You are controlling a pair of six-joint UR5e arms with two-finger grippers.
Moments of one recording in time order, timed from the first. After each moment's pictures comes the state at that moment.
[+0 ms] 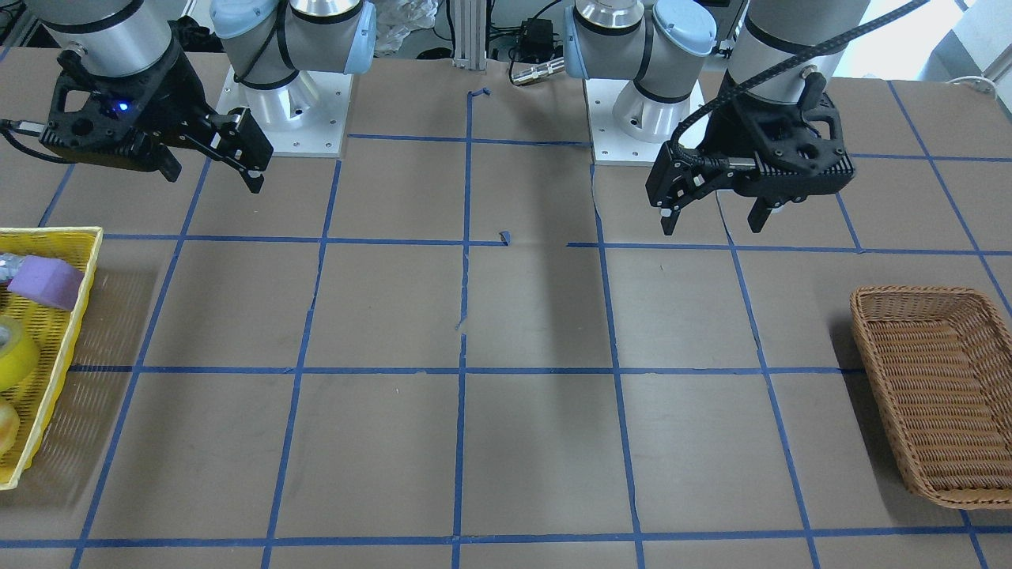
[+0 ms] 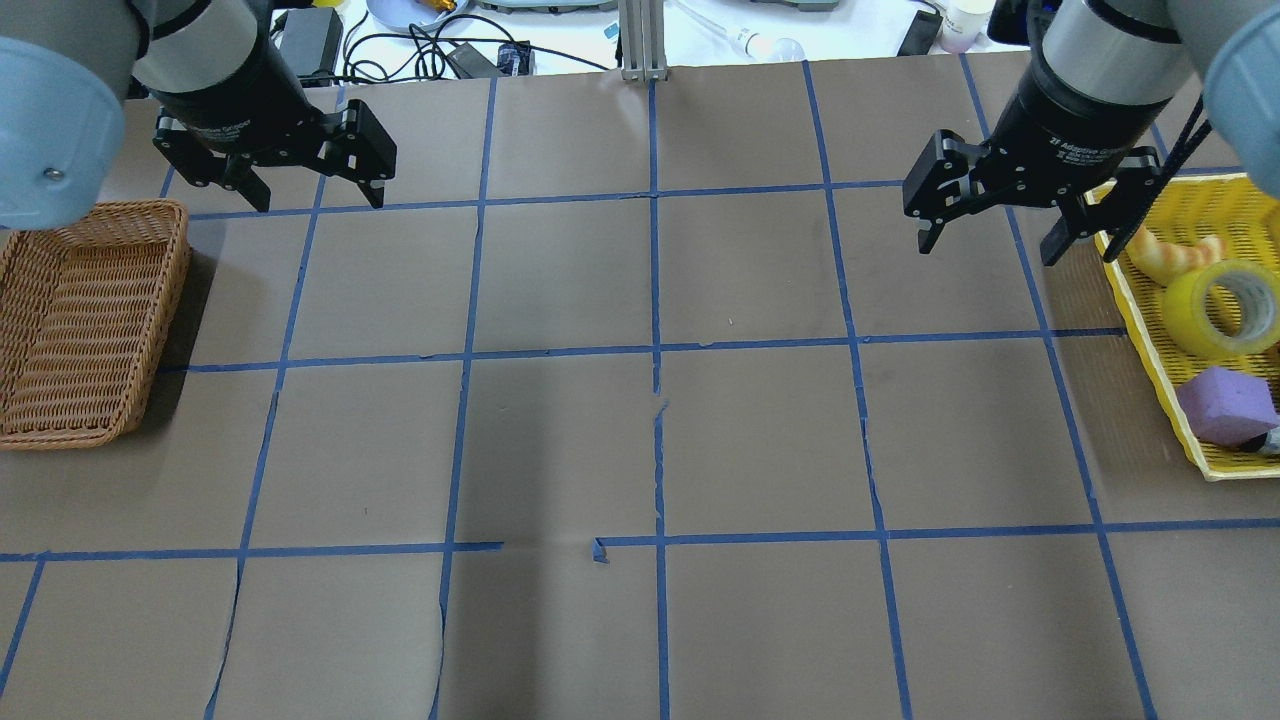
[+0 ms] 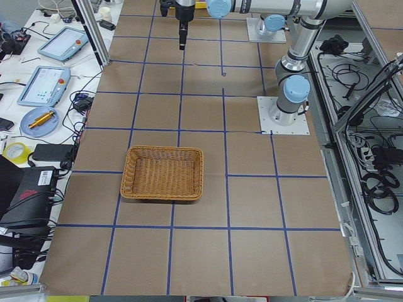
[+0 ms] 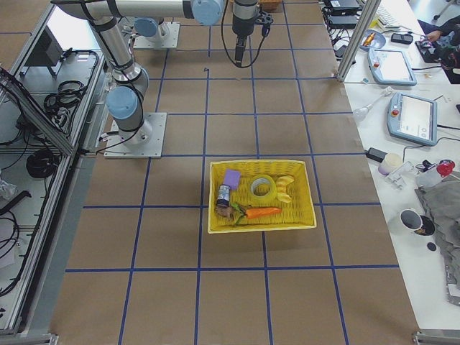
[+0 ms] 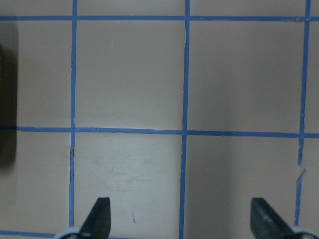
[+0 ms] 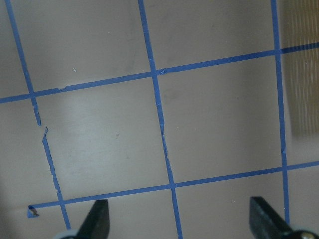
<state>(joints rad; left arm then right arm) -1.57 -1.58 -1.54 -1.46 1.62 -0.02 1.51 -1.62 1.60 -1.51 -1.55 0.10</state>
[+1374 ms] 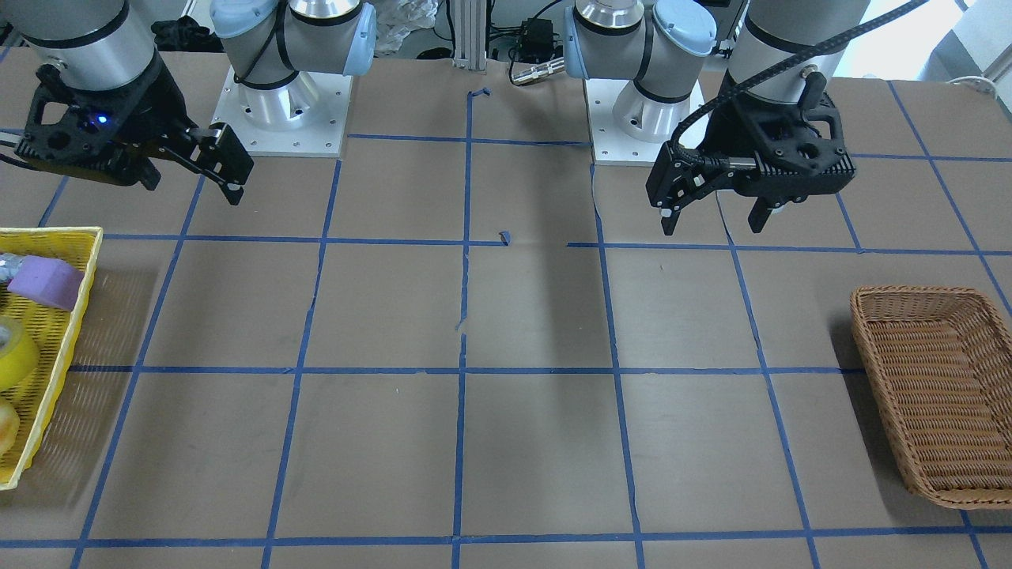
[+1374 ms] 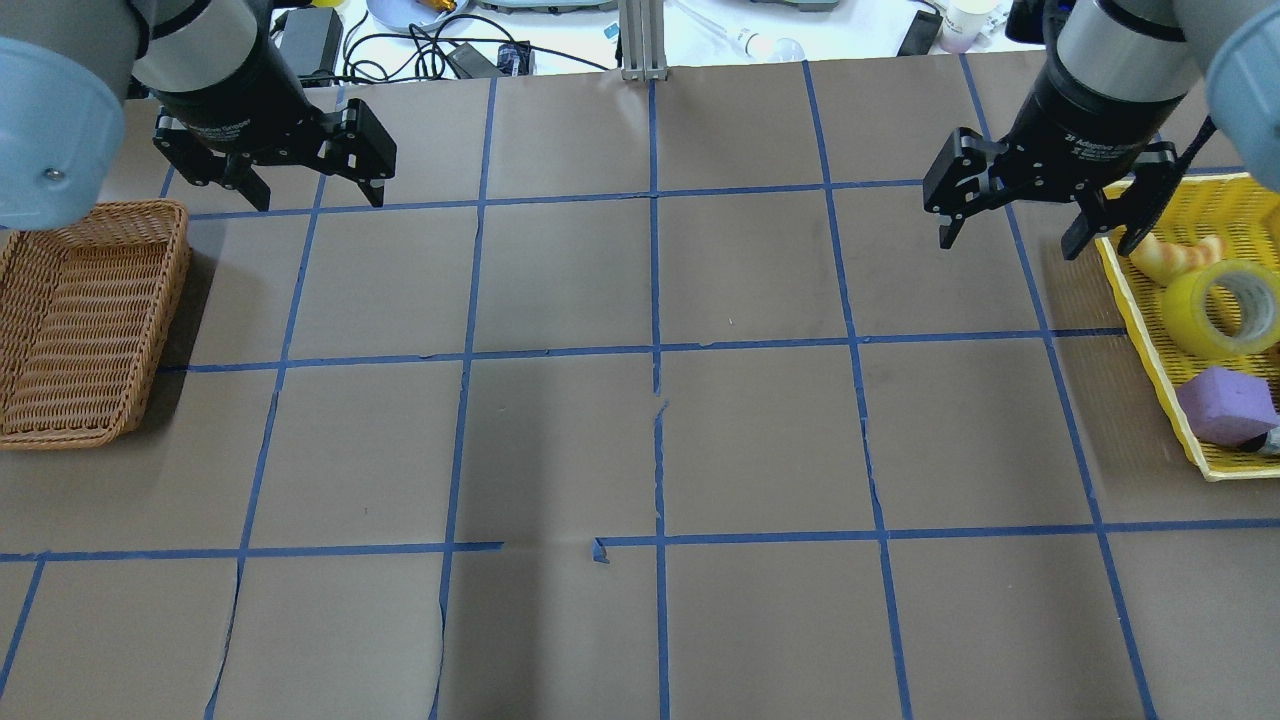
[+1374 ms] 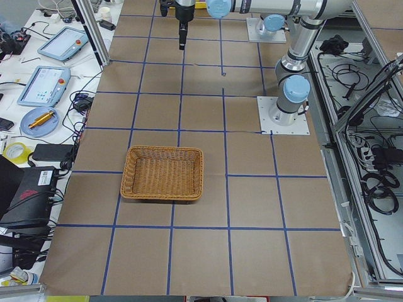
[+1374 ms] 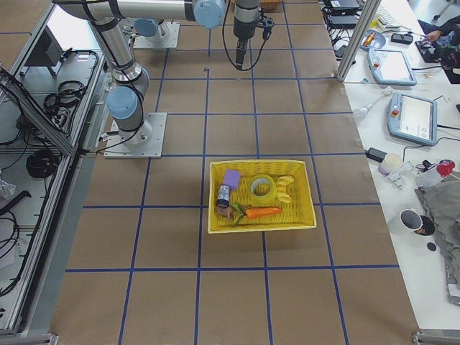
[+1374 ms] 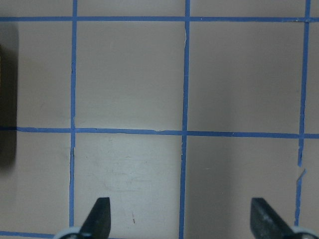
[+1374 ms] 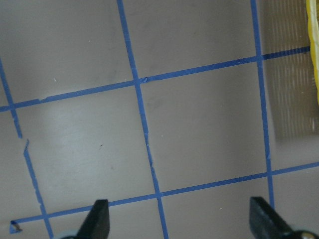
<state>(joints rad) -1.57 -1.58 -1.54 -1.46 1.62 -0.02 1.48 -1.60 1.60 -1.55 -1.62 0.10</state>
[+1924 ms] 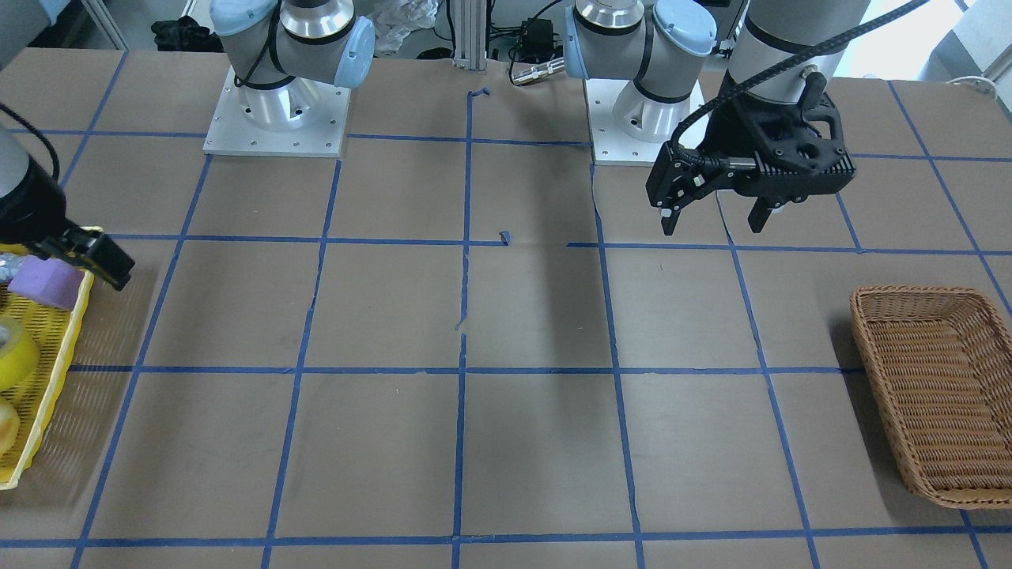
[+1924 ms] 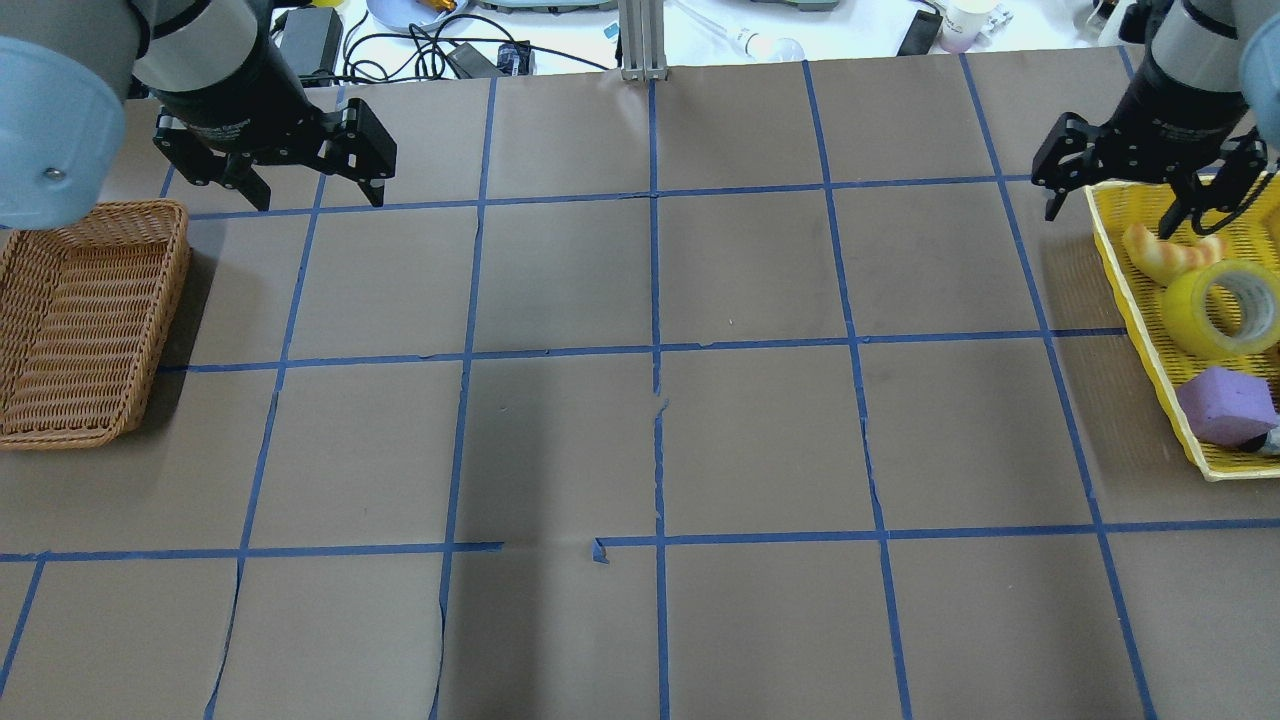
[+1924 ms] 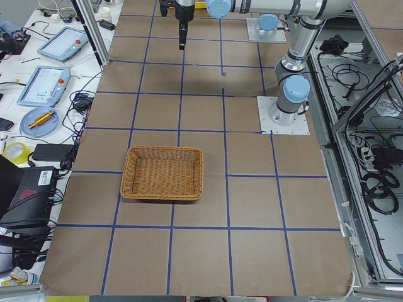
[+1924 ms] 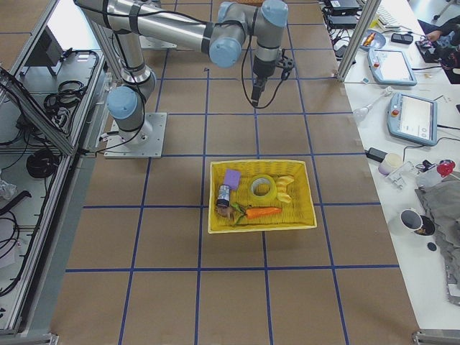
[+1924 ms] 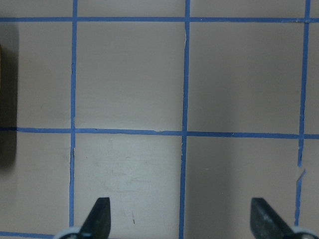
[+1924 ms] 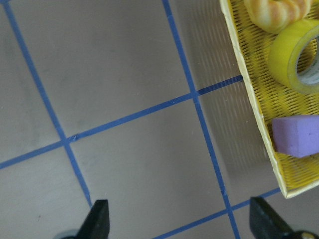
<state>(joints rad) -1.57 -1.58 -1.54 -1.46 1.62 -0.02 1.25 -1.42 1.62 -1.75 -1.68 0.07</state>
